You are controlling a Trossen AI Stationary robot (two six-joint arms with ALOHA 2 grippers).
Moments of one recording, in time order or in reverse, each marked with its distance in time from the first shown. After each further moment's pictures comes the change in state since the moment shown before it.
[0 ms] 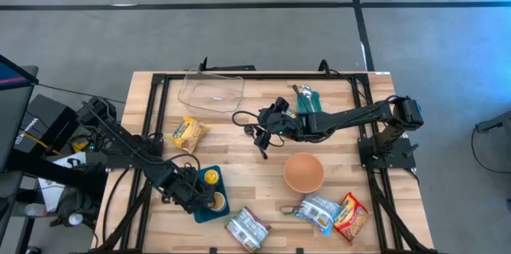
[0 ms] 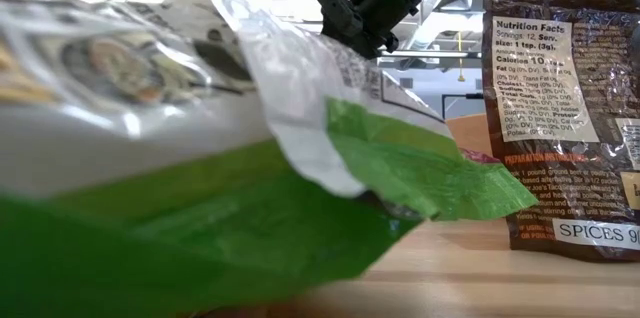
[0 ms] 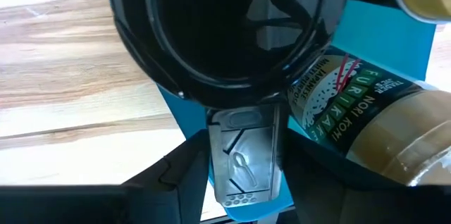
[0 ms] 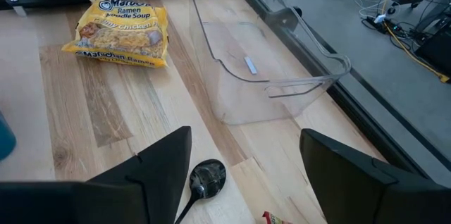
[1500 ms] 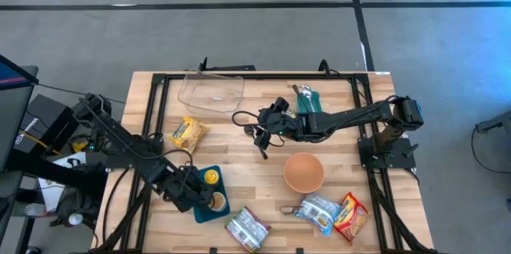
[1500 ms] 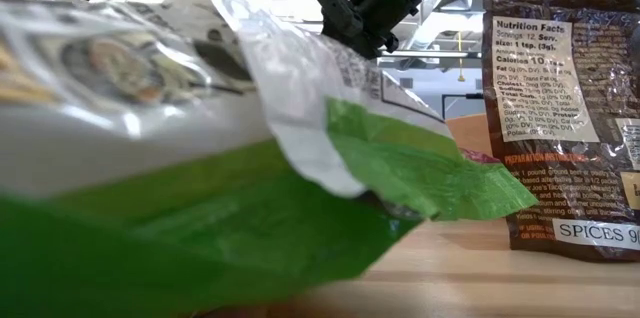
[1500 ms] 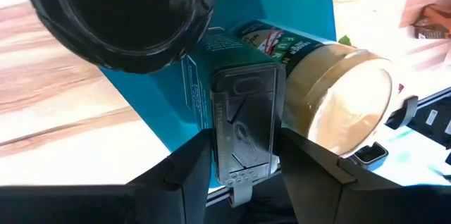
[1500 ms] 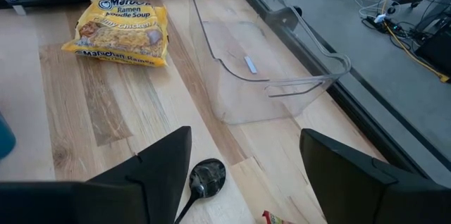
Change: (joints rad) left arm -0.013 -0.084 0.000 0.054 -0.082 0.104; right arm 0.000 0.000 0.000 -0.002 0.000 0.000
